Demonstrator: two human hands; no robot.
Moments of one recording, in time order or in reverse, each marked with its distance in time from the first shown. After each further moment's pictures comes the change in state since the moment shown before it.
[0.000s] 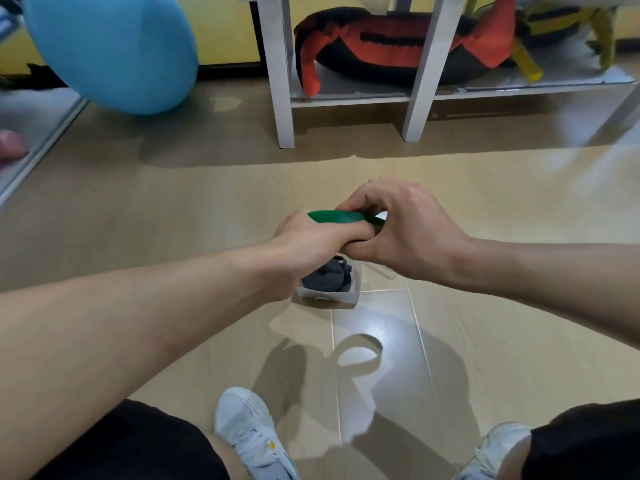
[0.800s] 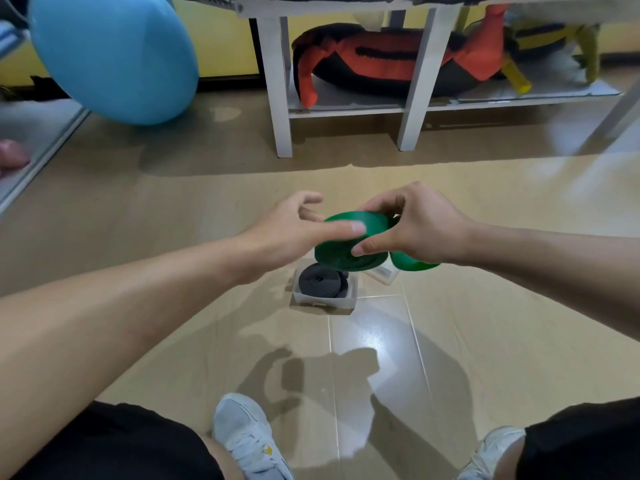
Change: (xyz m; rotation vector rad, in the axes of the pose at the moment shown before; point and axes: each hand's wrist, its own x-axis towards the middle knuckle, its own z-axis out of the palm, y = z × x) left_hand 0.003 0.003 -0.030 0.232 -0.006 0.136; right_hand 0.006 0.019 -0.027 0.187 -0.207 0.225
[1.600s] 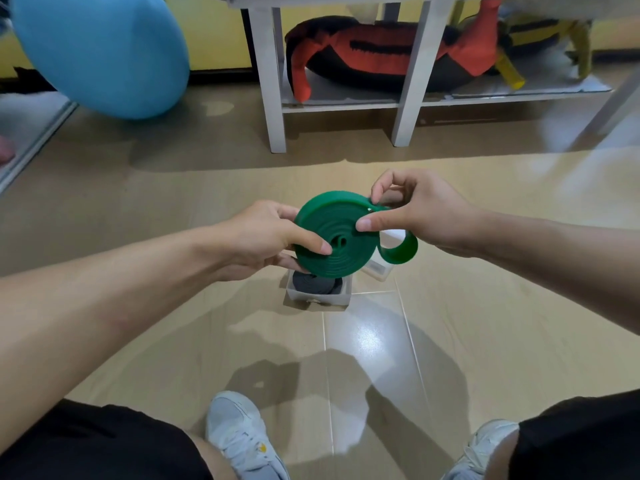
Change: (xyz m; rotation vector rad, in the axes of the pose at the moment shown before) left_hand -0.001 -0.005 -0.012 -0.323 -0.193 -0.087; right_hand 0.002 0.013 -0.007 0.387 -0.001 0.033
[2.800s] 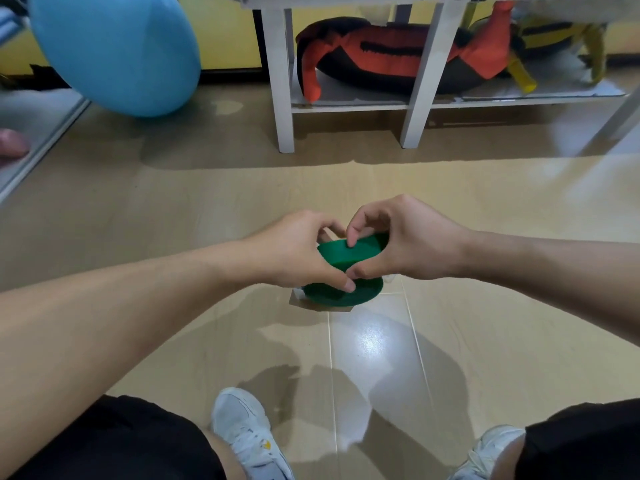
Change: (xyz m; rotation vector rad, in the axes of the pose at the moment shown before) left_hand -0.004 0.000 0.016 0.732 0.013 0.153; right_hand -0.008 -0.011 0.028 -0.382 -0.193 -0.047
